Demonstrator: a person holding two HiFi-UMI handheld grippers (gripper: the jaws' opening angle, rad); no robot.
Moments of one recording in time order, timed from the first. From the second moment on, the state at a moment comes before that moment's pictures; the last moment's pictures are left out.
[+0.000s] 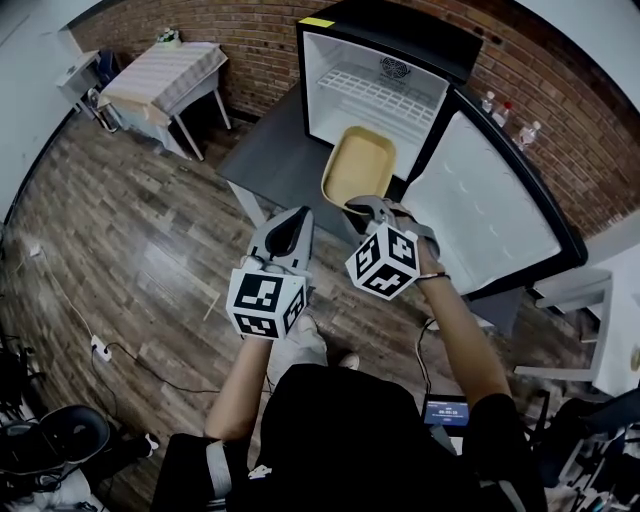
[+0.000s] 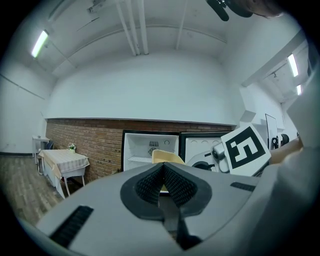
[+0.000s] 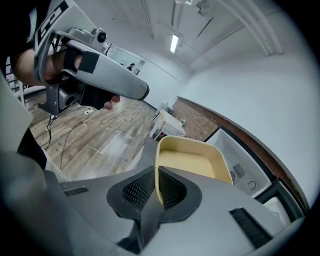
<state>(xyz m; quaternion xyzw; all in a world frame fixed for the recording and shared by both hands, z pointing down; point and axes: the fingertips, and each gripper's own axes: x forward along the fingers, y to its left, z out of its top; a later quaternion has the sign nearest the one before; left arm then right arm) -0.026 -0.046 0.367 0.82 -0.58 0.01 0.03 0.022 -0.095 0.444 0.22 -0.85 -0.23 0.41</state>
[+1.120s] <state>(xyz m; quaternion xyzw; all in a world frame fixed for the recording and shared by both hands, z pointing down) 0.000 -0.005 0.370 0.81 -0.58 0.01 0.03 0.045 -0.049 0.446 0.22 -0.86 -0.23 0.40</state>
